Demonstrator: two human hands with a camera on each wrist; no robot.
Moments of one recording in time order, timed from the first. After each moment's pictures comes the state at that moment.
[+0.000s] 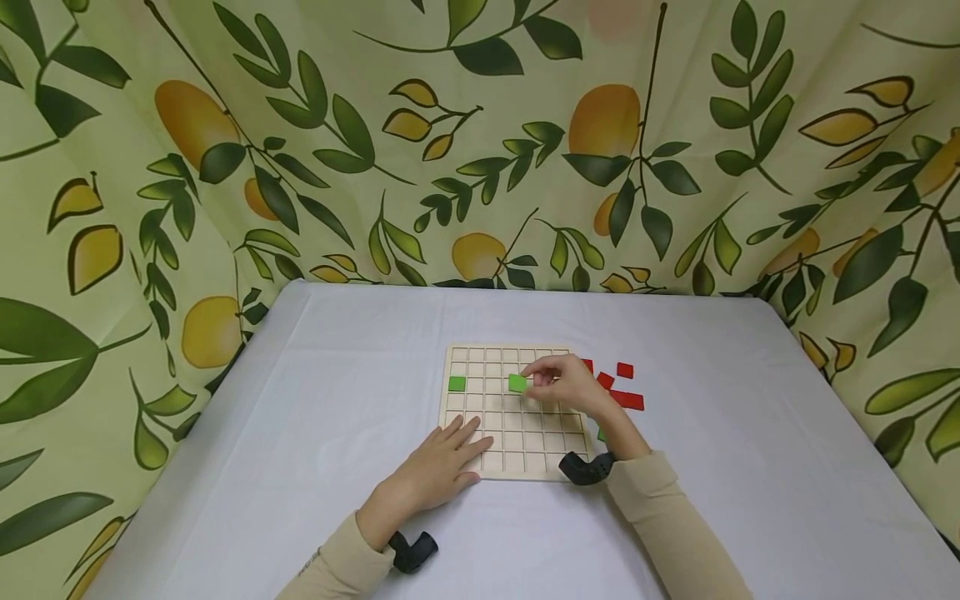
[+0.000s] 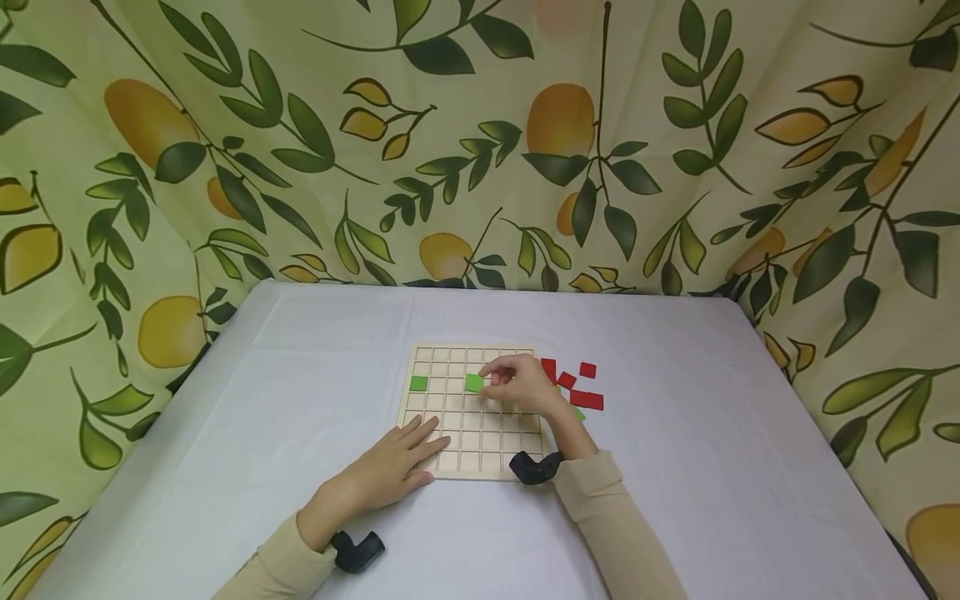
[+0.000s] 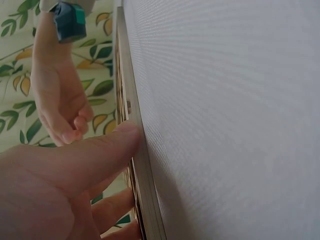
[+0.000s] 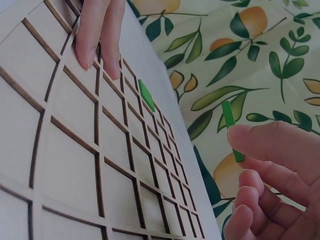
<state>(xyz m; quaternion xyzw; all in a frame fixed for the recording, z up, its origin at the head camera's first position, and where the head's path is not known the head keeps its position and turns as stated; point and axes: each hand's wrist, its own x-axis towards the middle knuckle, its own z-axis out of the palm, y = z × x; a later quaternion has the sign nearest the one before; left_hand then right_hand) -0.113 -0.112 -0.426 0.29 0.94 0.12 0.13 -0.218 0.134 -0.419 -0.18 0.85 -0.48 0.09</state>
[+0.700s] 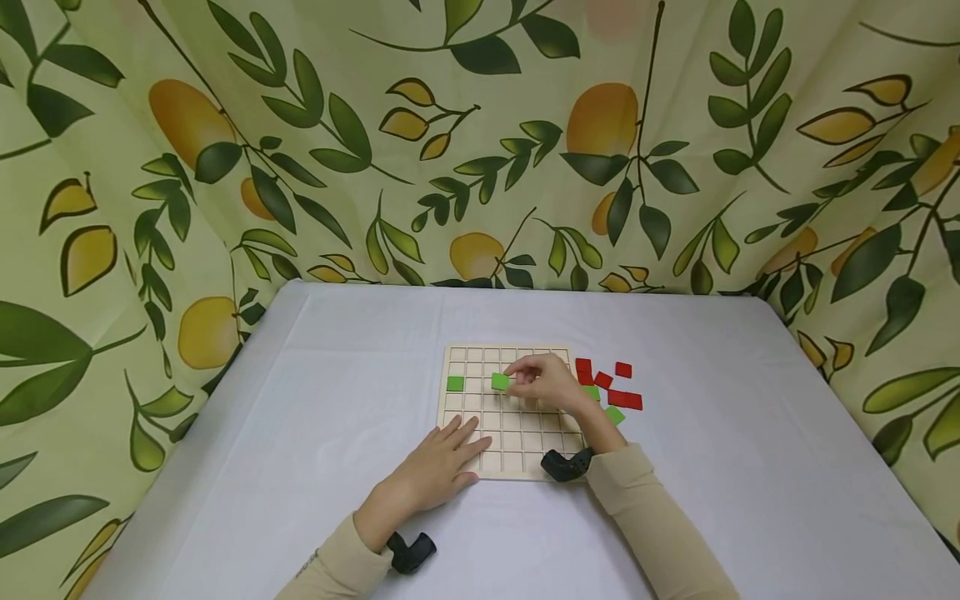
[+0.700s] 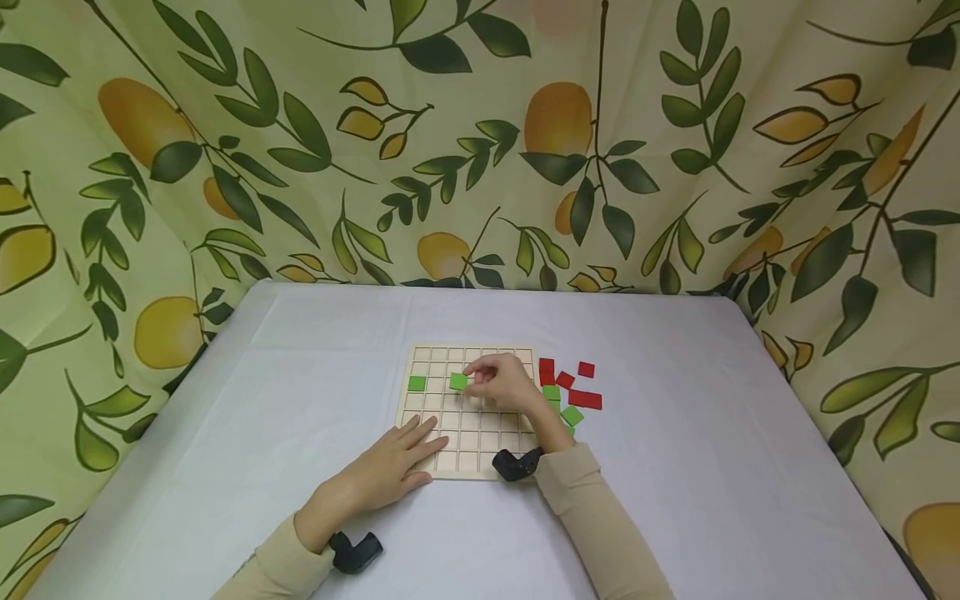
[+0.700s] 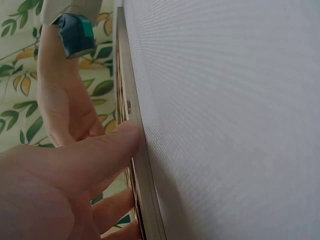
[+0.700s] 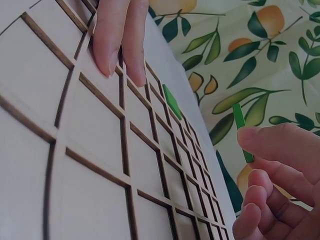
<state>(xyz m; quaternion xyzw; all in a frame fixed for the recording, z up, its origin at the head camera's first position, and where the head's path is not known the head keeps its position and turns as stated) -0.113 -0.111 -0.425 0.28 0.94 0.13 0.13 -0.231 0.113 -0.435 -0.17 0.84 -0.50 0.10</state>
